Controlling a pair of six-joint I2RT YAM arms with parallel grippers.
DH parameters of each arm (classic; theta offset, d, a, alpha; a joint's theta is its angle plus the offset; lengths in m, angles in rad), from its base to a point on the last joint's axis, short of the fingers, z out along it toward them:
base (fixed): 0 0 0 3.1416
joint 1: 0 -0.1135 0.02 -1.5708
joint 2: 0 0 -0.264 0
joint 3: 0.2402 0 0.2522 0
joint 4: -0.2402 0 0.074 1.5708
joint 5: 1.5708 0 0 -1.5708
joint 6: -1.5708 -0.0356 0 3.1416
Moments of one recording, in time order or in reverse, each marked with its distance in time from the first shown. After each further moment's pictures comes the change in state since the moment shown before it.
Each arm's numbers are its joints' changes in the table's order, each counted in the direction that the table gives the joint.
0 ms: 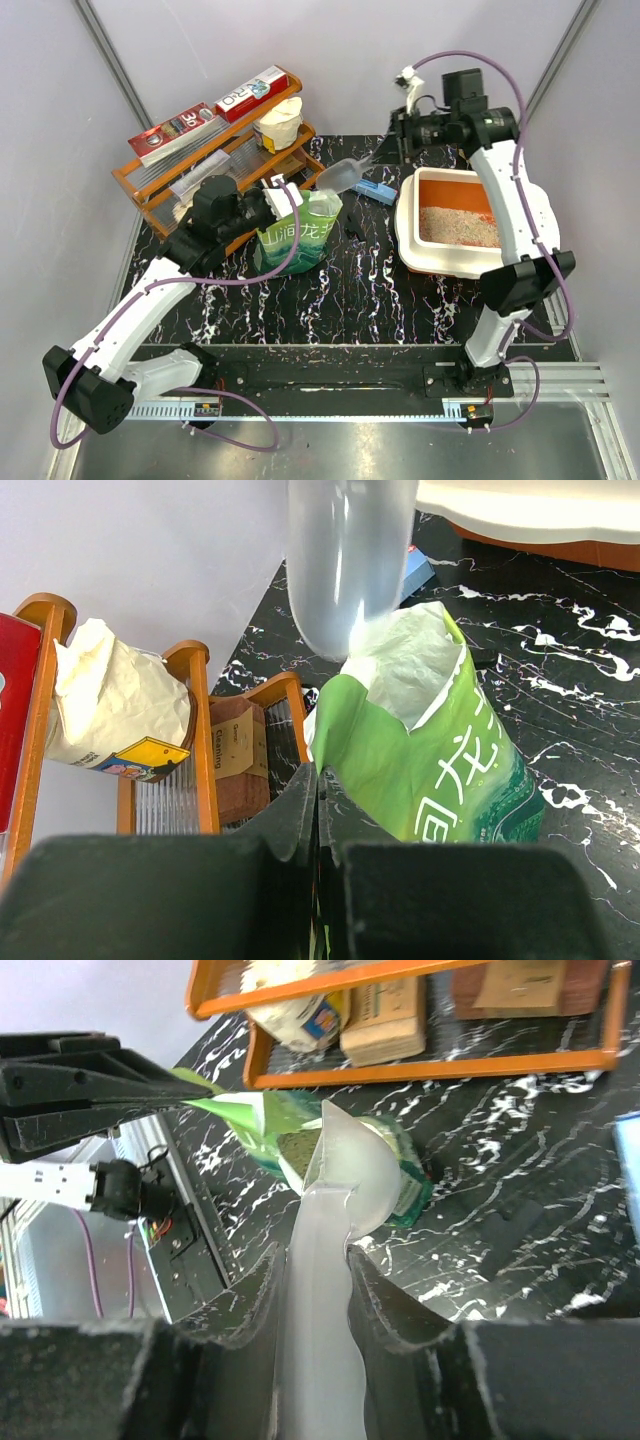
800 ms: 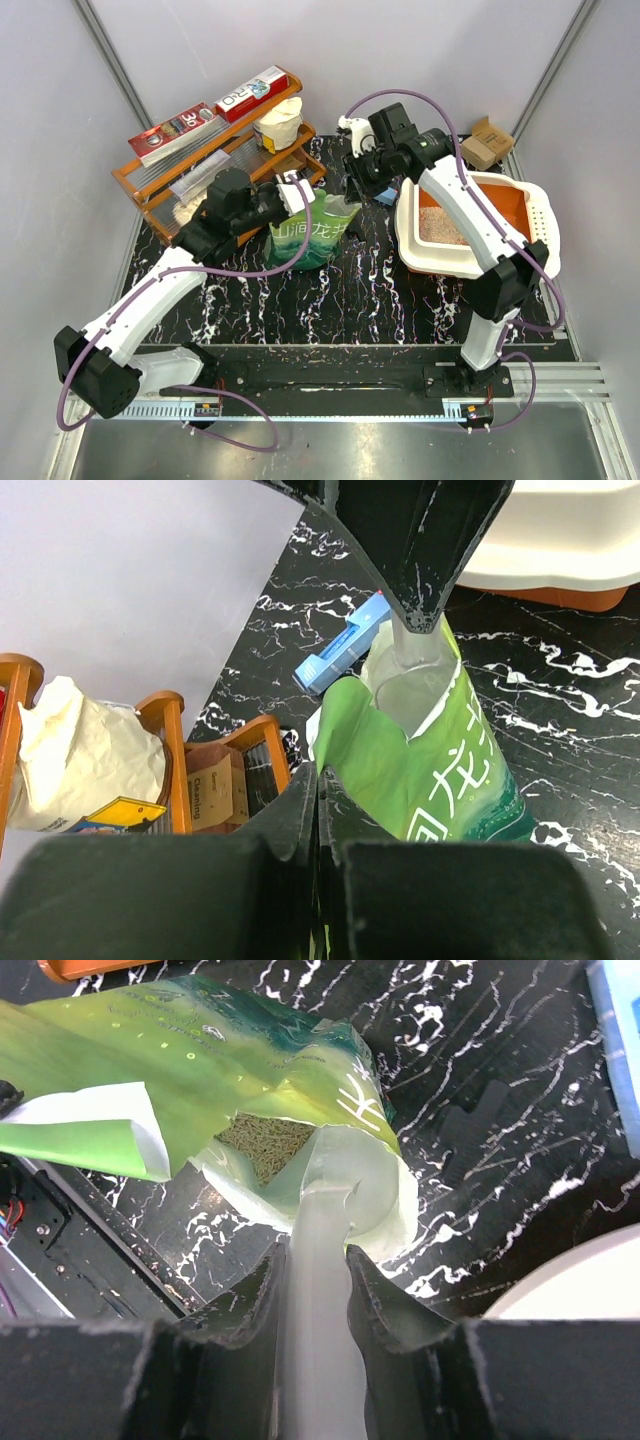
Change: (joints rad) left arm 0.031 -0.085 0.036 0.065 0.055 0.017; right arm -0.319 -0.055 -0.130 -0.038 0.566 -0.027
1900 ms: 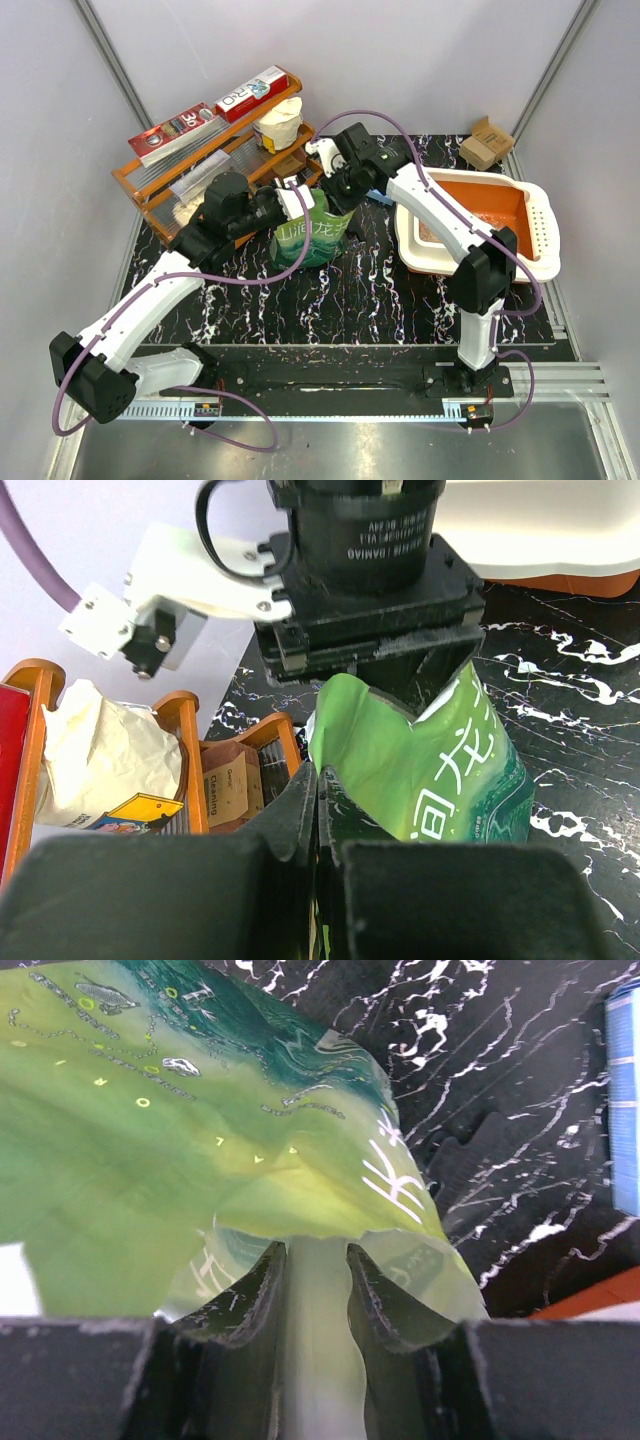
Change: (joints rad) left arm 0.014 0.029 -0.013 -0.006 -0.022 -0.044; right arm -0.113 -0.087 -0.033 0.064 0.156 0.124
